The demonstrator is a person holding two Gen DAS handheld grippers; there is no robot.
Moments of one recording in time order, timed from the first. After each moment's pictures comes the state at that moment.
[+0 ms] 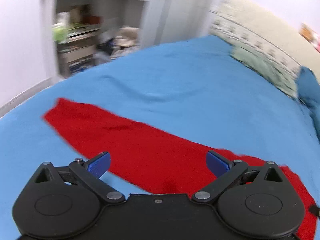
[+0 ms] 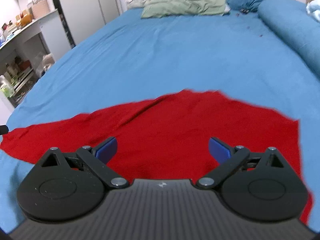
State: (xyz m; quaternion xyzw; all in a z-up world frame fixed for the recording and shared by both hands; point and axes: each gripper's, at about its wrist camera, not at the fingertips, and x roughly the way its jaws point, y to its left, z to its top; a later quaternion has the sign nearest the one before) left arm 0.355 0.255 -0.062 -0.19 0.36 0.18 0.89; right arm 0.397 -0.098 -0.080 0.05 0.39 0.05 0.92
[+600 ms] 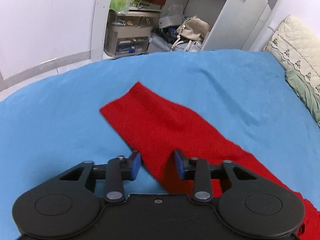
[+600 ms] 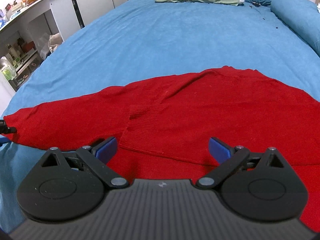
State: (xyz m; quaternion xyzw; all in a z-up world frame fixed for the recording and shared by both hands) left arm 0.387 0.393 -0.142 -0.28 0.36 0.28 0.84; right arm 0.384 0.001 -0.115 0.03 0.41 0.05 0.91
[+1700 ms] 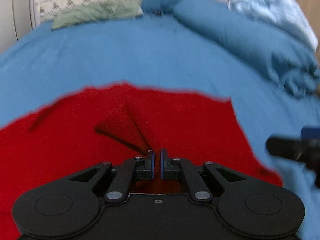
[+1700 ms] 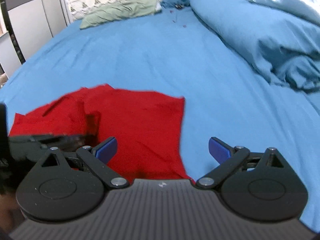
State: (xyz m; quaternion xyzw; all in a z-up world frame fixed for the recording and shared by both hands) left arm 0.427 -0.178 -0.144 0.04 0.41 -0.19 0.89; right arm 0.328 -0.313 -0.096 0.07 0.38 -0.09 0.92
